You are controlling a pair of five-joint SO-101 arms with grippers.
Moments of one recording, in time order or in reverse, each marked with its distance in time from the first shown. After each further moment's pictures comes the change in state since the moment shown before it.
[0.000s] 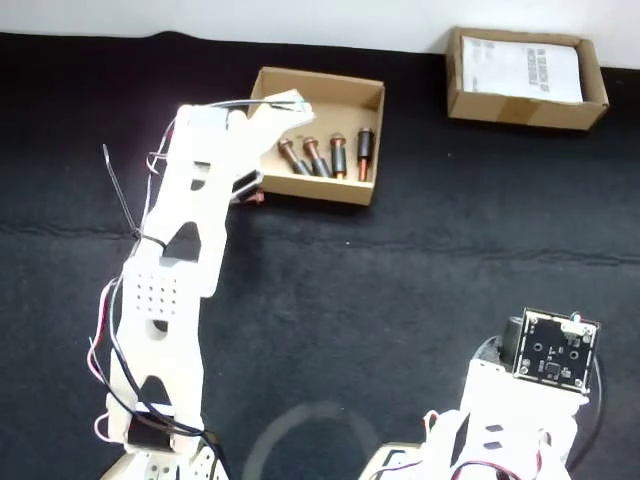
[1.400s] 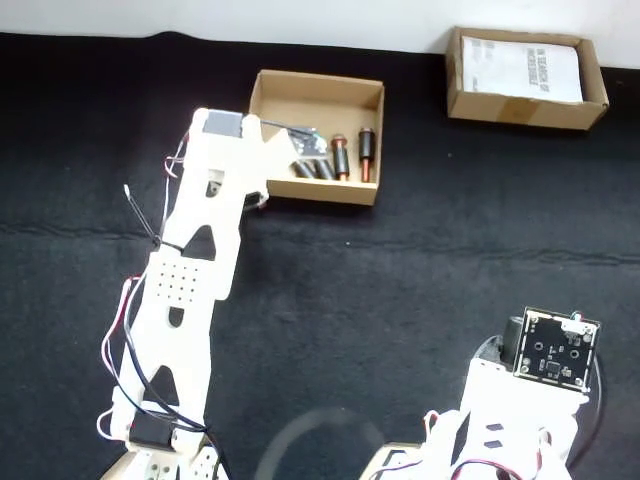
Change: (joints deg) left arm 1.9 11.4 -20.4 19.6 -4.7; right arm 0.1 0.0 0.1 -0.1 0.0
